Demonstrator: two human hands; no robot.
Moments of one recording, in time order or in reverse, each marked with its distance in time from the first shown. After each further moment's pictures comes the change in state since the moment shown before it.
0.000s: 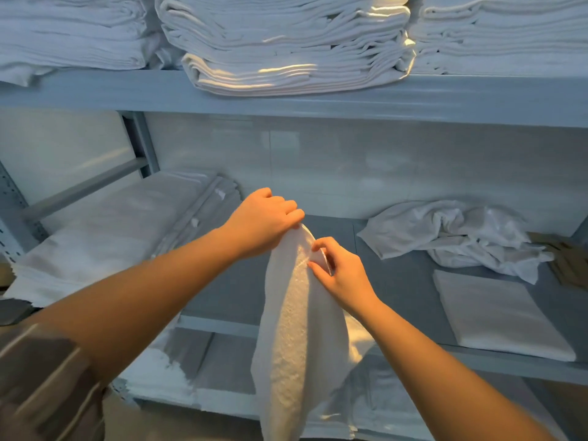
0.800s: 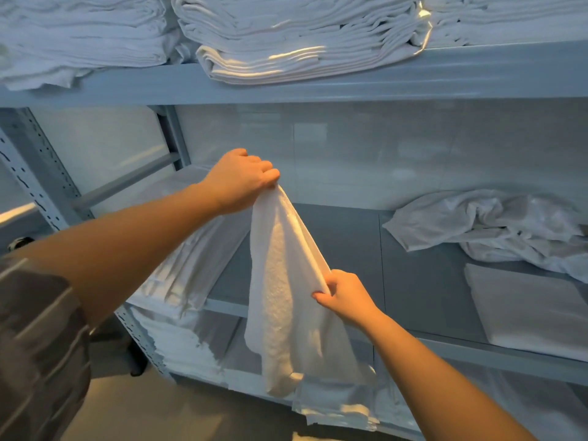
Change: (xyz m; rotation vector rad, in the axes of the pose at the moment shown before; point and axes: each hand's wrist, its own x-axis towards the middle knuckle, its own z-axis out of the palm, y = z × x) left_hand -0.017 -0.055 -0.012 0.091 -0.073 -0.077; right_hand -0.029 0.037 0.039 -0.081 -0.387 0.261
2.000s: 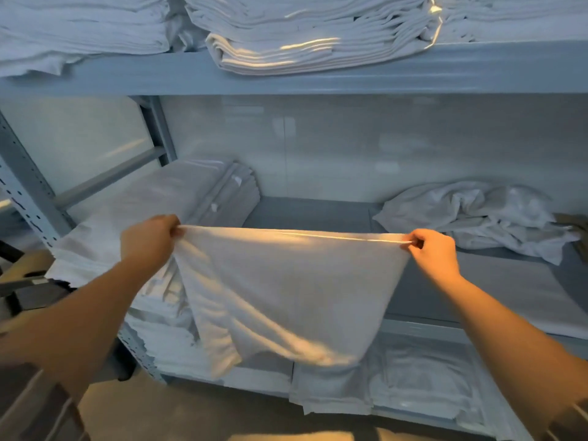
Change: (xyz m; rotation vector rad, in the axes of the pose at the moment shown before) left_hand -0.177 -0.022 0.093 -0.295 -0.219 -0.936; right_hand -0.013 0.054 -0.108 -0.140 0.547 0.256
